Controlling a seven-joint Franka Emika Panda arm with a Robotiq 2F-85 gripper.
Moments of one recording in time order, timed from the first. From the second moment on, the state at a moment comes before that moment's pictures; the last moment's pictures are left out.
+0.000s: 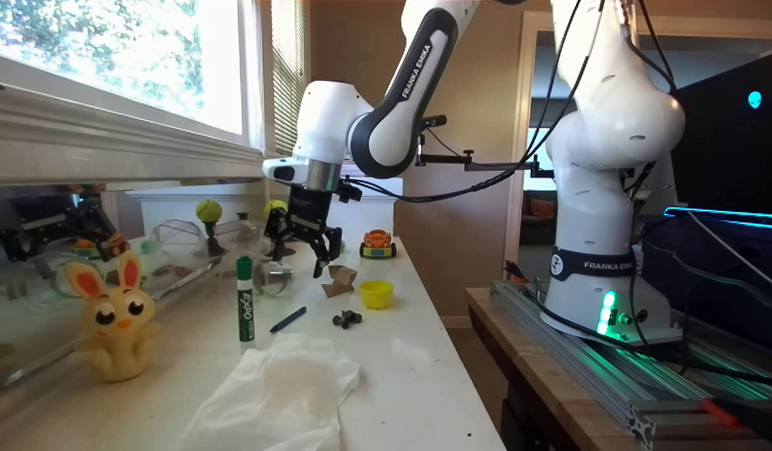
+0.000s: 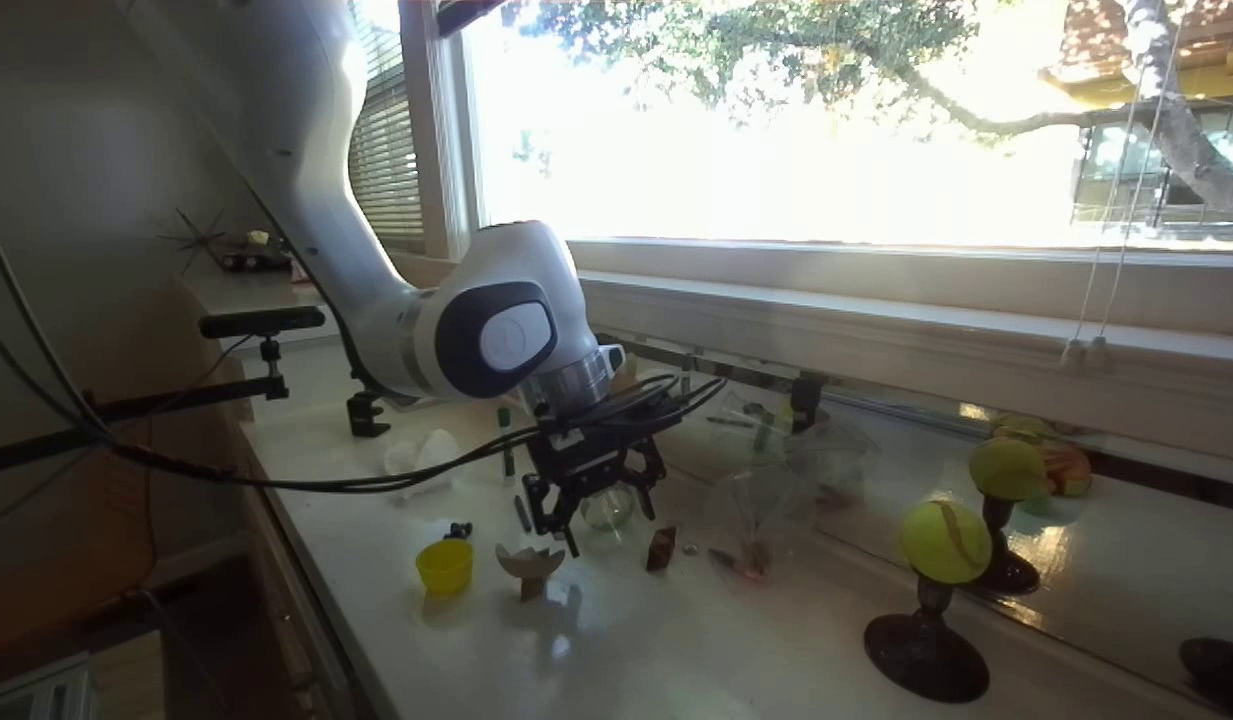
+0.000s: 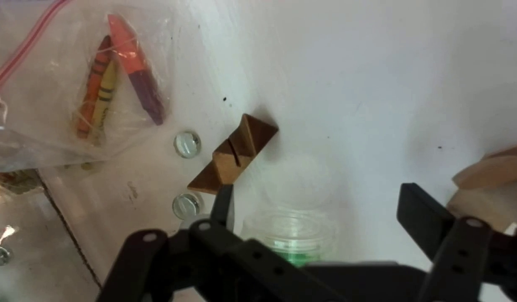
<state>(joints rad) -0.08 0.17 -0.05 -2.47 -0.36 2.90 -1.00</state>
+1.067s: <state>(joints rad) -0.08 0.24 -0.02 -2.39 -0.36 2.91 -0.98</state>
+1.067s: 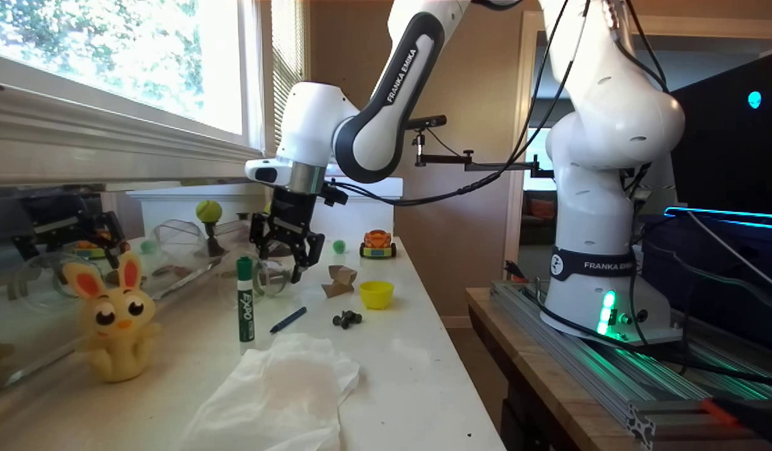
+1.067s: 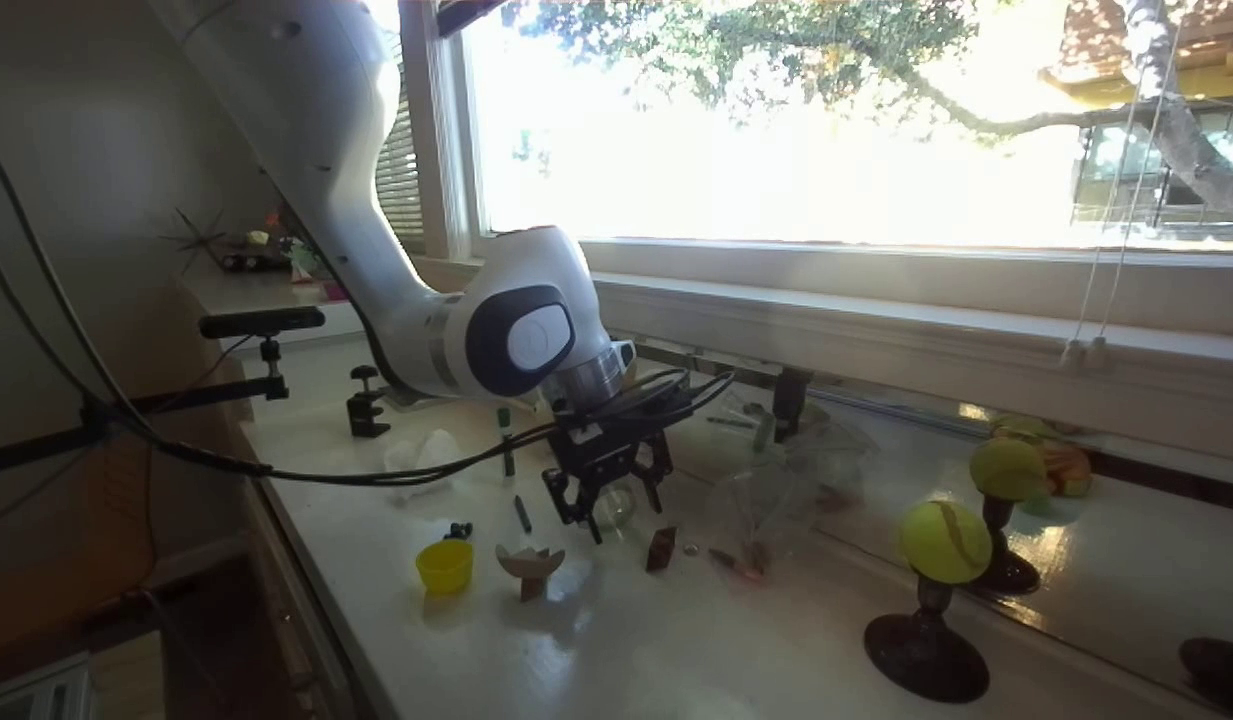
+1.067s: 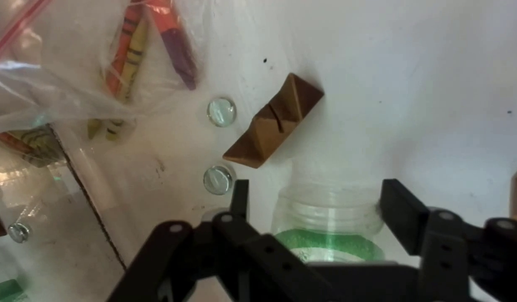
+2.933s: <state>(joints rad) 0.02 0.15 -0.08 -2.32 -0.65 2.67 -0.86</state>
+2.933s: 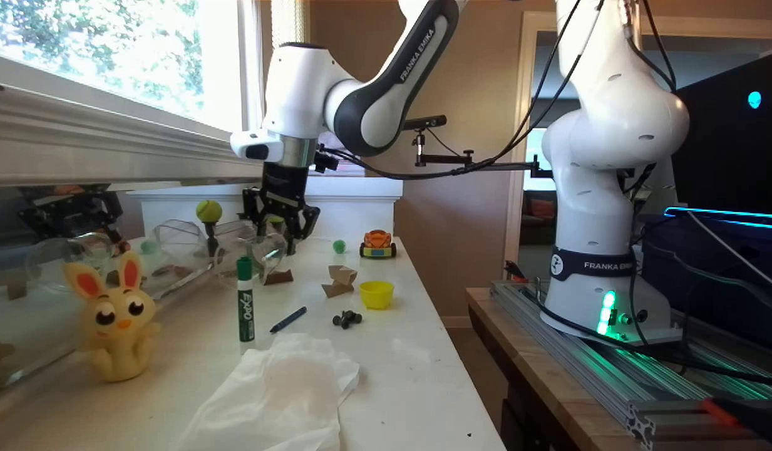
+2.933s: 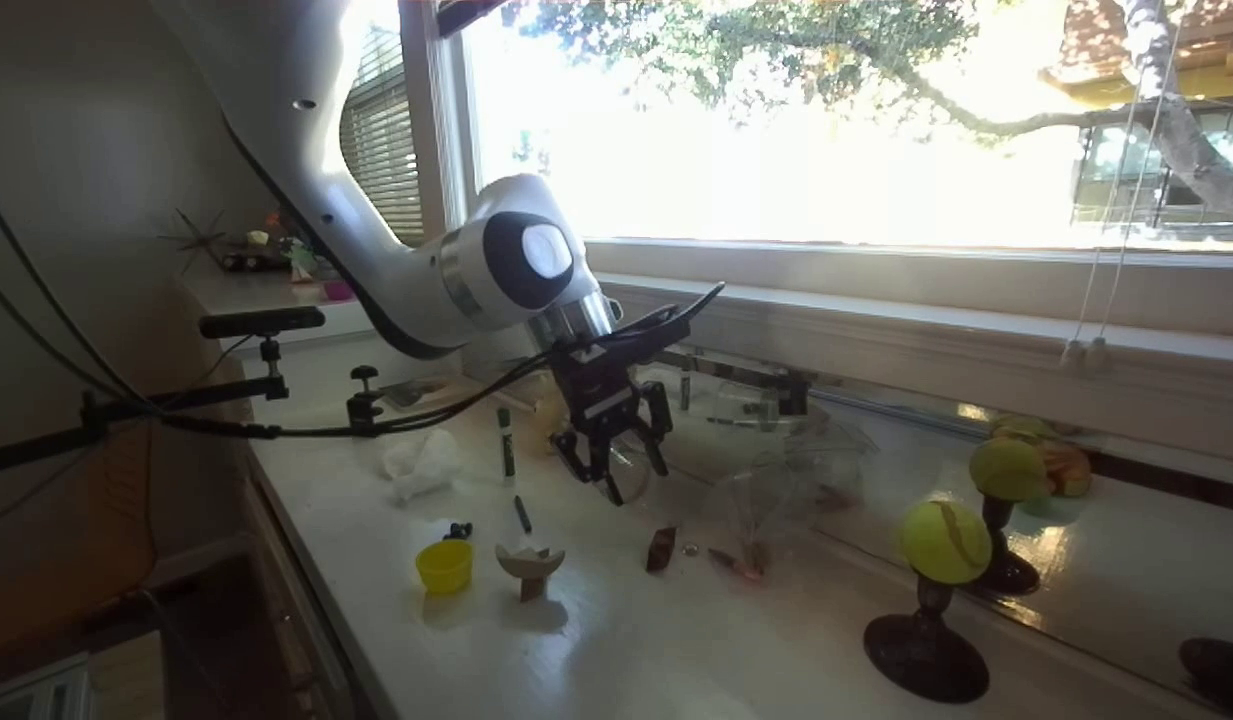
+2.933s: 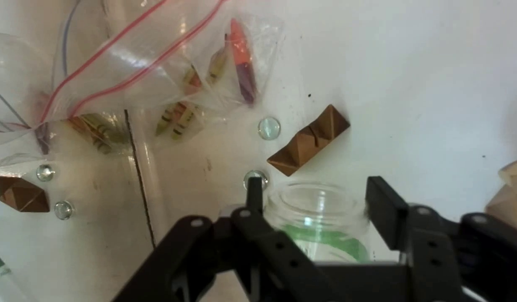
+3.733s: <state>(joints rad) 0.07 0.10 0.04 -2.23 -0.83 2.29 -0.80</state>
